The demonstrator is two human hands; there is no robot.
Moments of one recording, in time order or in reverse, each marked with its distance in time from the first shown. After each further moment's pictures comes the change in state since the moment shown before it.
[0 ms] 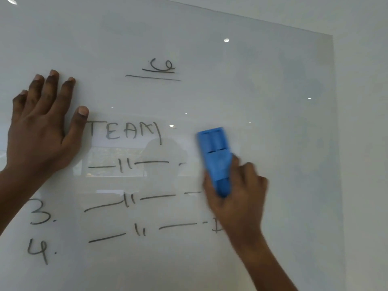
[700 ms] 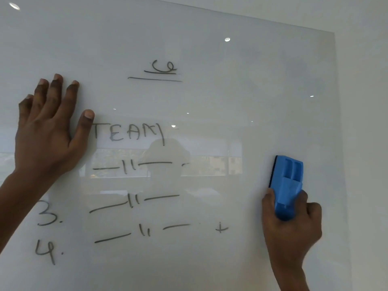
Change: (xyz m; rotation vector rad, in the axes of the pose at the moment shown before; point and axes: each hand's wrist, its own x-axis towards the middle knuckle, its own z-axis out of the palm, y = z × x) left_hand -0.001 -0.002 0.002 0.024 0.022 0.034; right_hand -0.043 0.065 -0.025 -0.036 0.092 0.498
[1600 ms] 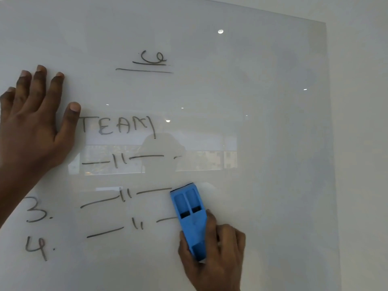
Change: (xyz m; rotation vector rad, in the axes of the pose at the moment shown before) left_hand -0.001 -0.011 0.011 -0.087 -0.008 -0.036; right_hand -0.115 -0.044 -0.011 0.092 -0.189 -0.546
